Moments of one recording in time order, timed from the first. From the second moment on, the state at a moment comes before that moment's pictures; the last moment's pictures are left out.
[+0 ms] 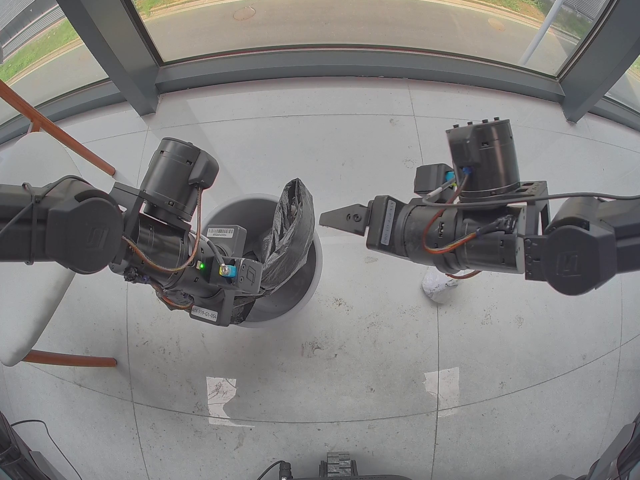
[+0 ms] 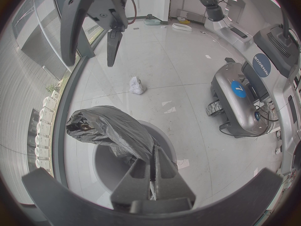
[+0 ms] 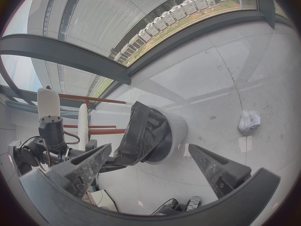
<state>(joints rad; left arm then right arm) -0.49 1.79 -1.28 0.28 -0.13 1.37 0.72 1.88 -1.30 -0.13 0.02 0.59</state>
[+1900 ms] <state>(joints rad) -0.53 1.77 -1.07 -0.03 0.01 1.13 0.69 2.16 -1.68 0.19 -0.06 0.59</state>
